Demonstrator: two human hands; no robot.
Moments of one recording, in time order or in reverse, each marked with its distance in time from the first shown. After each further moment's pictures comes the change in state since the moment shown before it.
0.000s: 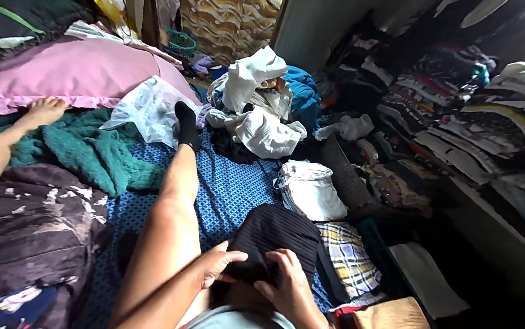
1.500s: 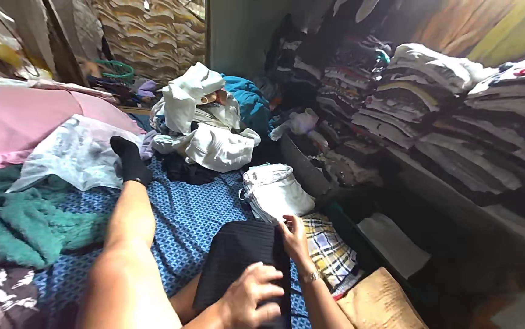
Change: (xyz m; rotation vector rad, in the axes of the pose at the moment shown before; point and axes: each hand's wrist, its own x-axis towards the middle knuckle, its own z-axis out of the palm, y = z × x) left_hand 0.059 -0.033 0.076 1.014 -0.388 1.371; right_hand 0.065 0.115 -0.035 0.146 0.316 0.638
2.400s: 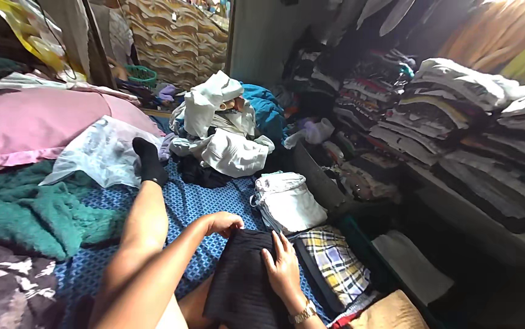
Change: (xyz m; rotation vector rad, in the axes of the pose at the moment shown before) left_hand 0.089 -0.078 -0.159 -0.412 -0.372 -1.103; right_hand -0.052 -0.013 0.047 -0.289 -0.080 -0.158
